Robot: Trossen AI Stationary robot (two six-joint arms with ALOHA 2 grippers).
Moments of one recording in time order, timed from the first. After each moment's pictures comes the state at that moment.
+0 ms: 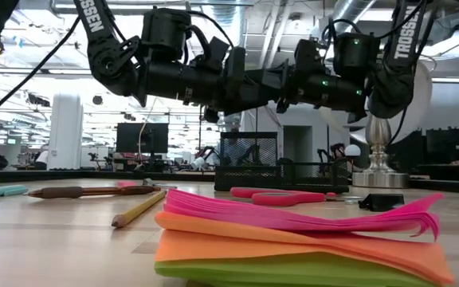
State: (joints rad) left arm 0.11 1.90 0.80 1.09 -0.17 -0.12; right arm -0.28 1.85 0.55 1.52 -0.32 0.13
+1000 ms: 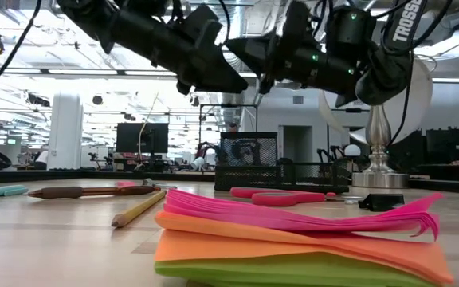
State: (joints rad) left arm -0.03 1.57 0.80 0.45 -0.33 -0.08; right arm -0.11 1.85 0.67 1.47 -0.24 0.15
